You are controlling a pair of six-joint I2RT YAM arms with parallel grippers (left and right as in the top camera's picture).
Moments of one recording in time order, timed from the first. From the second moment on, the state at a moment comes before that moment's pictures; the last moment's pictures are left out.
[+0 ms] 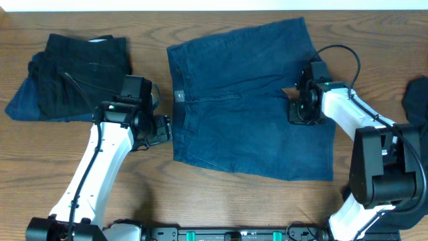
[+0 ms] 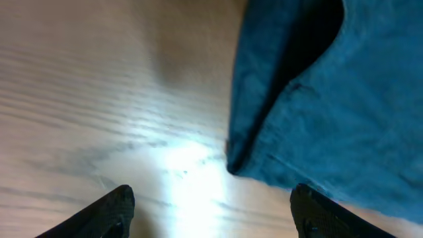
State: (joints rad) left arm -0.14 1.41 1.04 -1.04 0.11 -0.34; right arm 0.11 1.88 1.16 -0.73 -0.06 0.22
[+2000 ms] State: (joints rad) left arm -0.28 1.42 0.62 -0.56 0.20 -1.19; right arm 0.11 1.55 1.36 -1.01 -0.05 0.21
